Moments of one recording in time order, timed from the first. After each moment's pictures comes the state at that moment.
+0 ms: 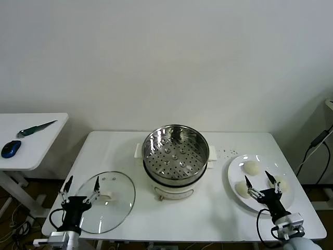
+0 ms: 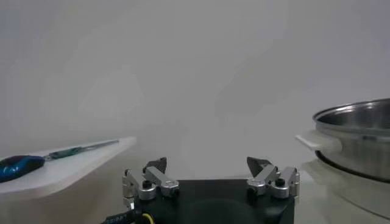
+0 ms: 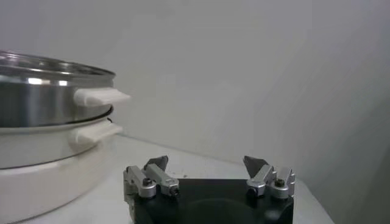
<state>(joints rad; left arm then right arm) 1.66 -1.50 -0.75 -2.04 -0.01 -0.09 0.05 -1.45 1.09 0.75 1.70 0.22 0.05 -0.32</state>
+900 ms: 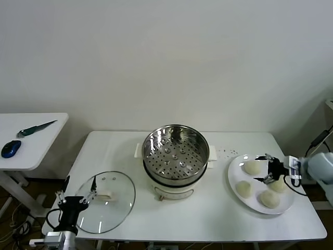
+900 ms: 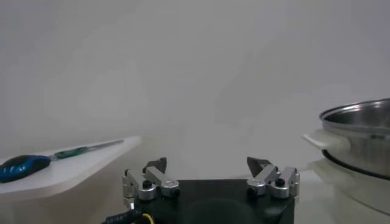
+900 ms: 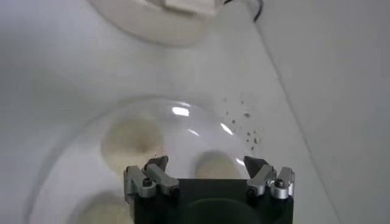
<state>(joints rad) 1.66 -1.46 -0.76 -2.02 -0.05 -0.10 0.04 -0.39 0.57 -0.20 1.17 -0.15 0.03 -1.05</state>
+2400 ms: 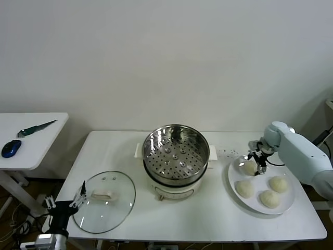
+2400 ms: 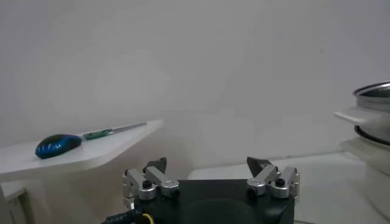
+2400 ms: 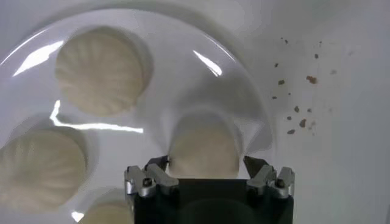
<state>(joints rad) 1.66 -1.46 -0.82 -1.98 -0.07 -0.09 0.03 -0.02 0.91 -0.65 0.66 -0.36 0.12 -1.16</state>
